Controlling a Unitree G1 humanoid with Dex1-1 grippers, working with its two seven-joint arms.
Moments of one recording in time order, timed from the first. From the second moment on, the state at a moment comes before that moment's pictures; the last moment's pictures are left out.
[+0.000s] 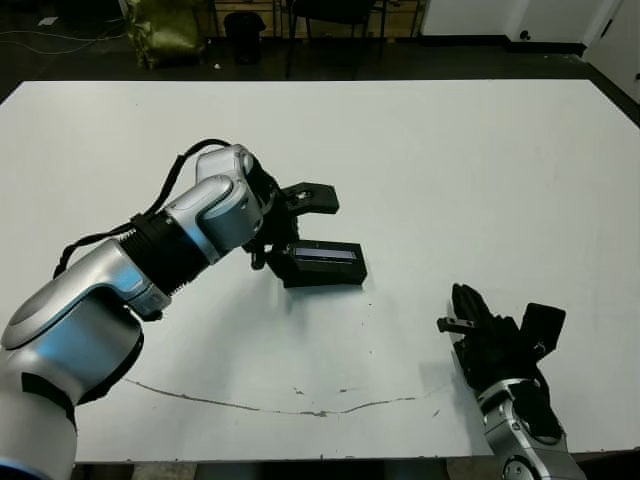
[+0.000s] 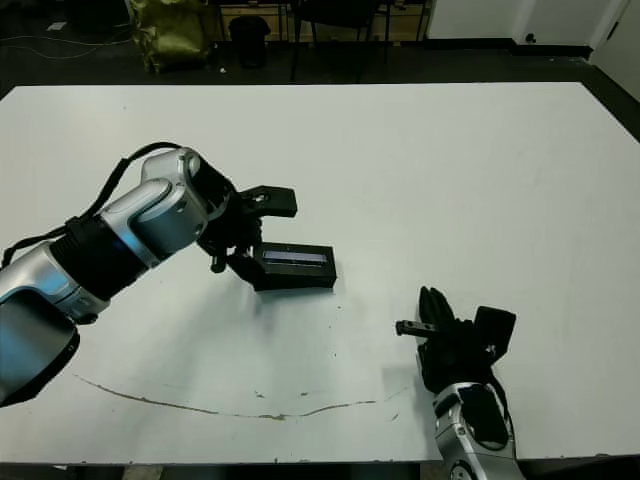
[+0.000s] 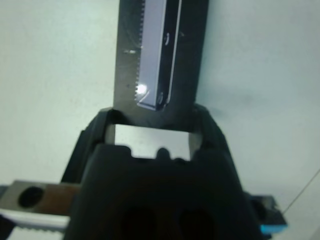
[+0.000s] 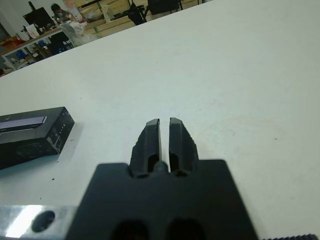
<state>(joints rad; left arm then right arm) -1.06 0.46 -0.80 0.34 0.25 0.84 -1.35 0.25 -0.05 -0.05 -0.36 0.27 0.30 0.05</state>
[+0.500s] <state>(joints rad) -1.01 0.49 -0.80 0.34 0.25 0.77 -1.34 0.25 -0.05 -0.06 -0.38 0.27 0.32 0.05</state>
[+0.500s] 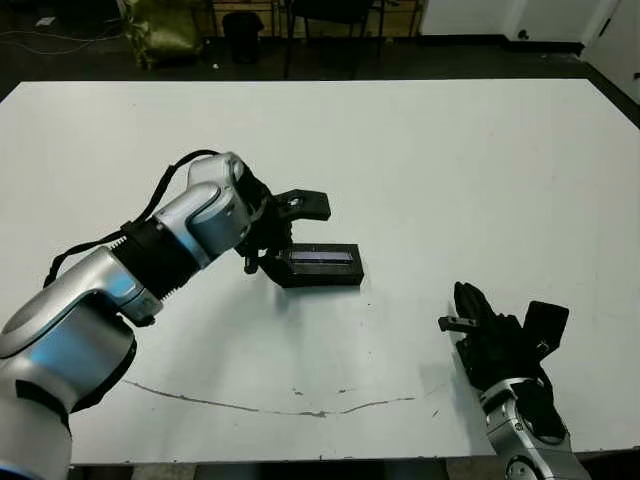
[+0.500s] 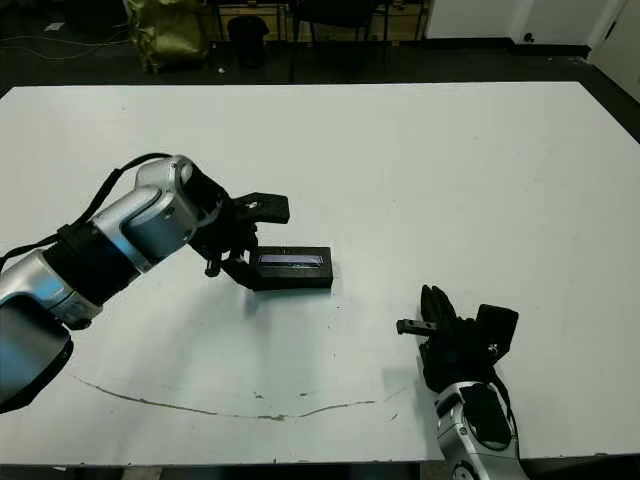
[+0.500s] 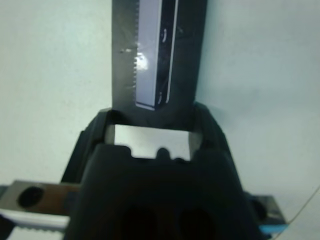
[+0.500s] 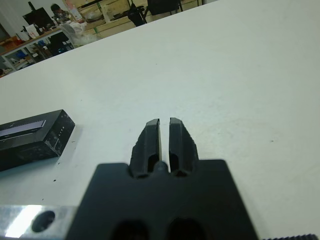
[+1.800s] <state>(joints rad) -0.90 0.59 -0.73 0.35 0.26 0.38 -1.39 0.25 -0.05 -0.06 -0.38 0.28 0.33 0.05</state>
